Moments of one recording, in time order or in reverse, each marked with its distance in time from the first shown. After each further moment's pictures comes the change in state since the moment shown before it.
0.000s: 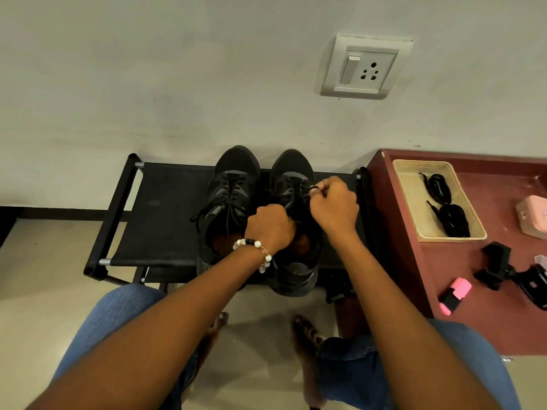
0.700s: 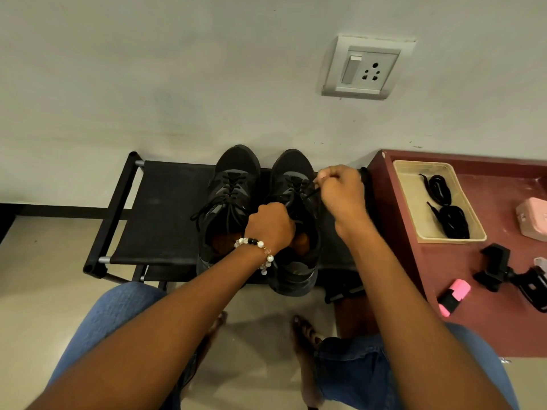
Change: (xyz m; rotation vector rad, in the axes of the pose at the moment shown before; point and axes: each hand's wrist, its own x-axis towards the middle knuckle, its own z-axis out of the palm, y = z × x) left_hand -0.005 0.003 -0.002 -0.037 0.008 -0.002; right_hand 0.005 -0.014 -0.018 0.374 -0.044 0.047
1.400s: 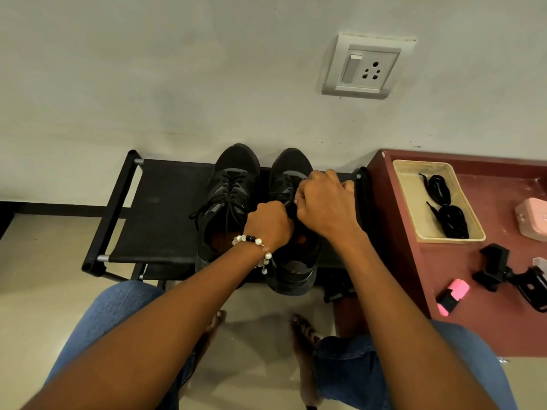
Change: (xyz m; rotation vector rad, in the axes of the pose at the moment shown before) left_hand -0.001 0.001 -0.006 0.010 -0.026 0.016; right_hand -0.008 0.007 0.007 -1.052 -0.173 -0.533
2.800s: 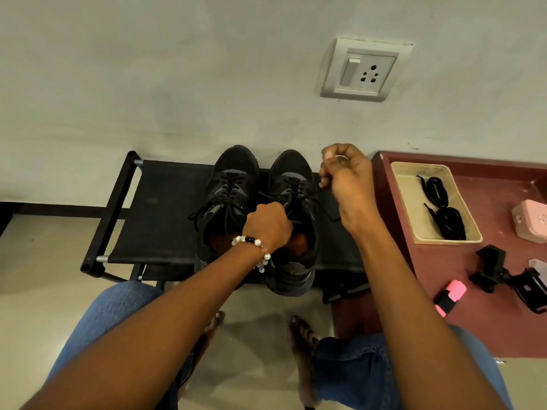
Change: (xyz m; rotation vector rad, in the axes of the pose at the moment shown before) left_hand 0.000 0.002 -0.002 0.023 -0.011 0.019; right_hand 0.009 0.018 -0.023 1.365 0.284 0.290
